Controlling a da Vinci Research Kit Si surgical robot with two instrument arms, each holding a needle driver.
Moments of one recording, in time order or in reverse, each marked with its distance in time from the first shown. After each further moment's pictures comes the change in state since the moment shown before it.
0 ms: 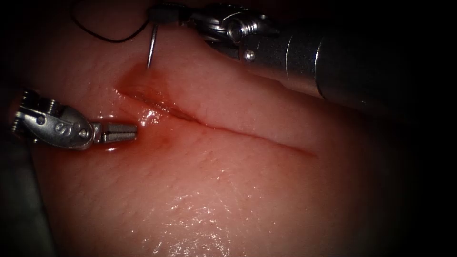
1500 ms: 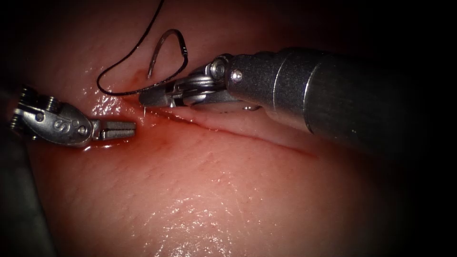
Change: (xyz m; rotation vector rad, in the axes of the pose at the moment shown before) right arm -0.005 -0.003 -0.002 -0.084 -0.214 0.351; left arm 0.000 0.000 0.000 -0.001 0.006 -0.001
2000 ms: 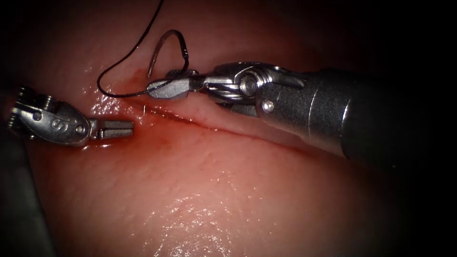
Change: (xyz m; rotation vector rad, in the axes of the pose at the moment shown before) right arm 0.001 0.001 -0.005 0.096 0.127 -0.395; left arm 0.000 0.000 0.000 0.000 0.000 0.001
